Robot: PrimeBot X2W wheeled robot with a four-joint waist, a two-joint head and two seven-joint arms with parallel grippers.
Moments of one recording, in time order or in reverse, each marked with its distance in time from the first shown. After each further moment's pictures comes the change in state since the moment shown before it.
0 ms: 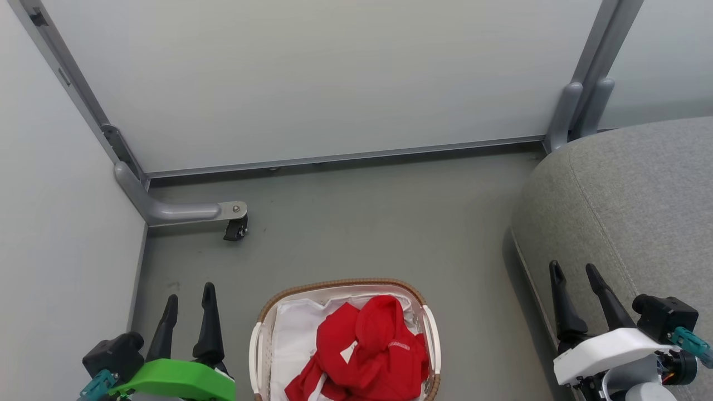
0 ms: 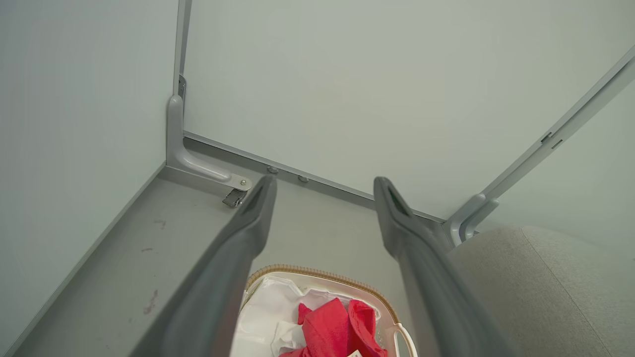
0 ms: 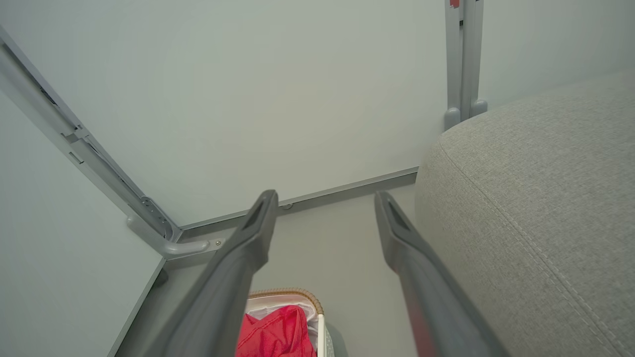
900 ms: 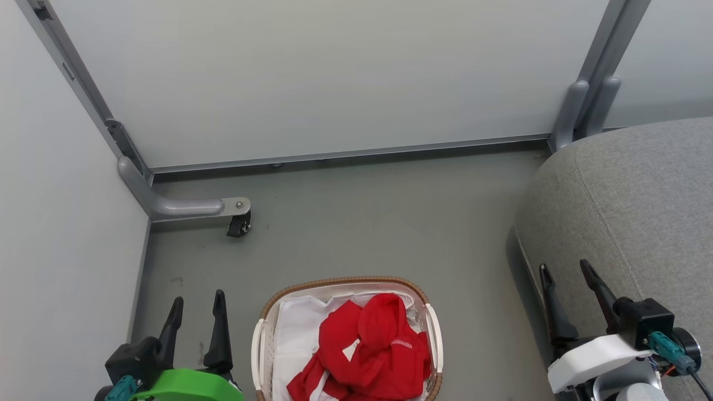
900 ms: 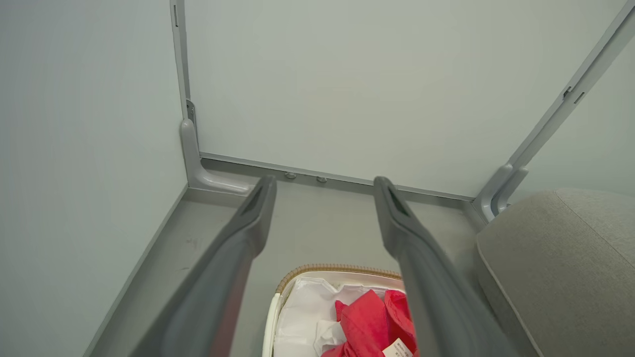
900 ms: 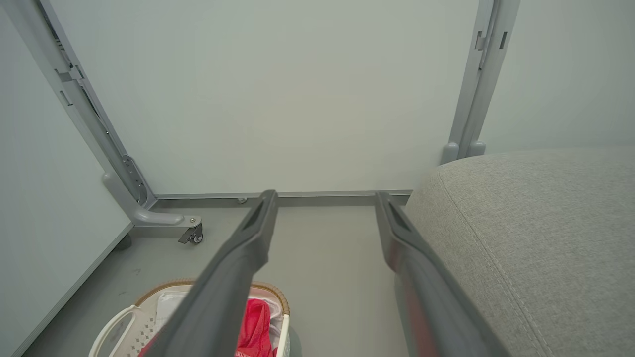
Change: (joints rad) left arm 0.011 0.002 -0.017 0.024 0.187 0.000 -0.057; right arm 0.002 -0.002 0.008 0.002 -0.236 0.000 -0.059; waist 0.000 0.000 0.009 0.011
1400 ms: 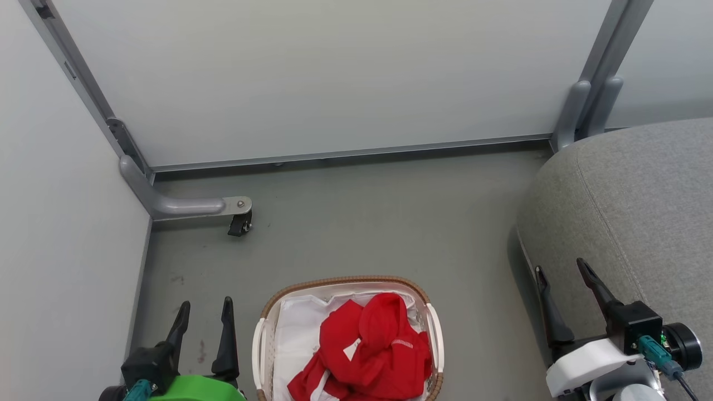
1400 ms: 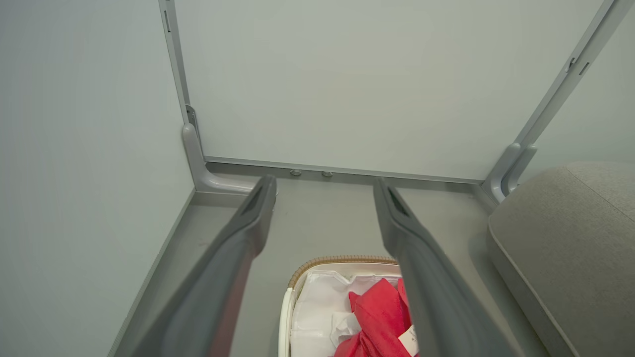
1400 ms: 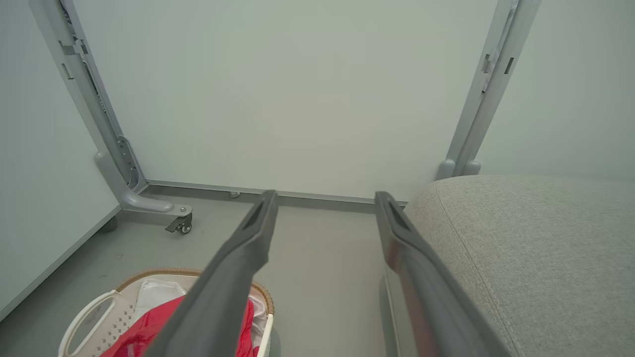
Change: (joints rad) left arm 0.002 0.001 -0.014 0.032 0.082 -0.001 -0.029; right arm 0.003 -0.001 0.003 -0.002 -0.106 0.000 -0.029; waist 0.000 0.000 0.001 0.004
